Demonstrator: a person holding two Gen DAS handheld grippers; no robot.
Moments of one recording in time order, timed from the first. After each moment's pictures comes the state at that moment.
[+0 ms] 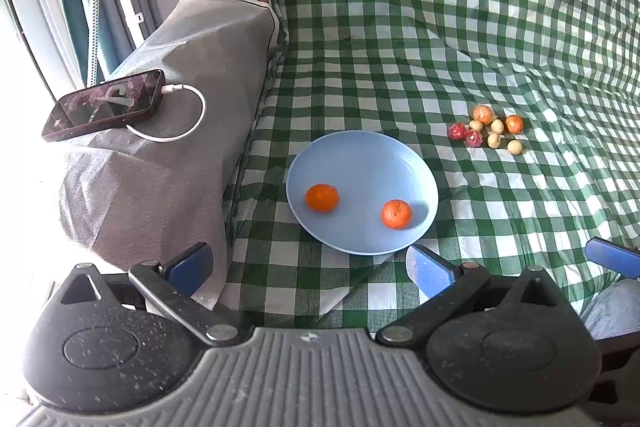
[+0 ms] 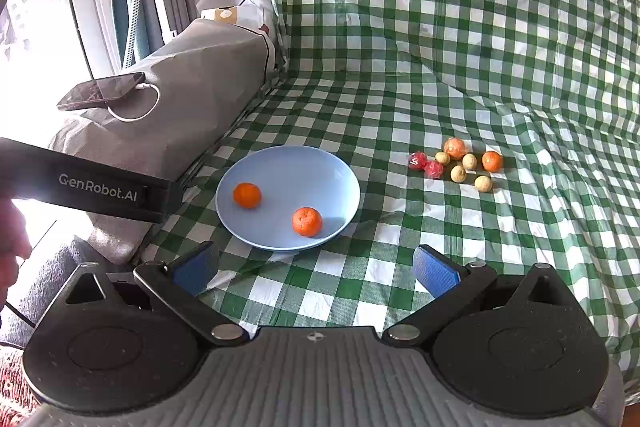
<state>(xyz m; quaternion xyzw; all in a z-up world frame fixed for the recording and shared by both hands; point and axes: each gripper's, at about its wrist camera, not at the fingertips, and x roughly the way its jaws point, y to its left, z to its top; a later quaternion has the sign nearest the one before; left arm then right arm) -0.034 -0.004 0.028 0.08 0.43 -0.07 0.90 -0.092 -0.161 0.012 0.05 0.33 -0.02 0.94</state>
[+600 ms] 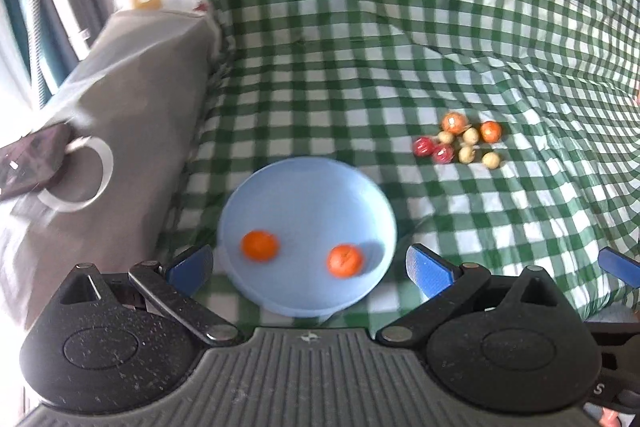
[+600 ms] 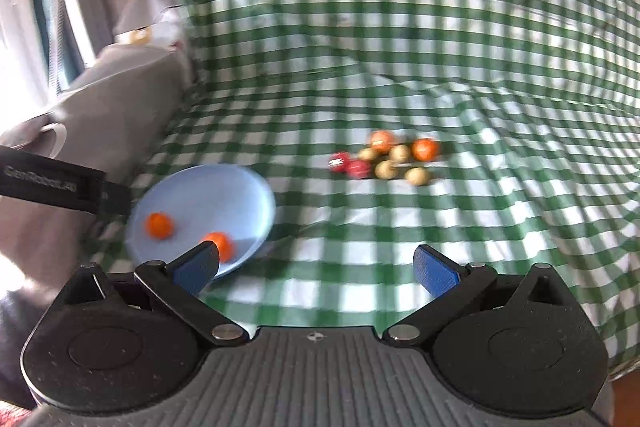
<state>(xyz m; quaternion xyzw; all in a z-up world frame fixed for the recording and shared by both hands) 0.037 -0.080 0.019 0.10 0.44 -0.11 0.88 -0.063 -0.241 -0.011 0.10 0.32 -0.11 0.94</state>
